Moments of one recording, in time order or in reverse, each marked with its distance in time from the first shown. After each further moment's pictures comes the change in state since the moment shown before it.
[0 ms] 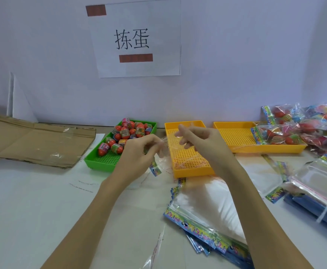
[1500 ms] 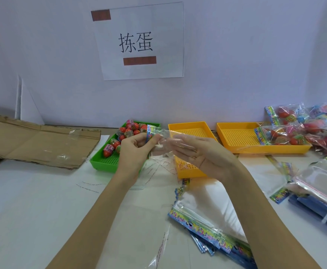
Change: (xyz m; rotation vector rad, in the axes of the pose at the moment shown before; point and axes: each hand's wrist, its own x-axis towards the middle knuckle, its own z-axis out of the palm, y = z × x) left_hand 0.003 -0.006 0.003 -0.589 0.225 -0.422; right_hand 0.003 0.008 0.004 0.722 -0.302 0.347
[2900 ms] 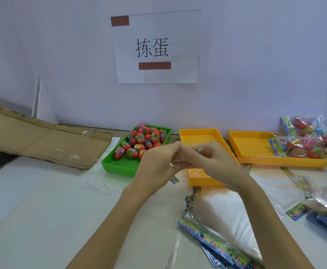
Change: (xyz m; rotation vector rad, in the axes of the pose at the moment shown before) left_hand -0.011 0.004 0.007 0.880 -0.171 0.633; right_hand -0.008 0.001 0.020 -0.789 -0.051 -0.328
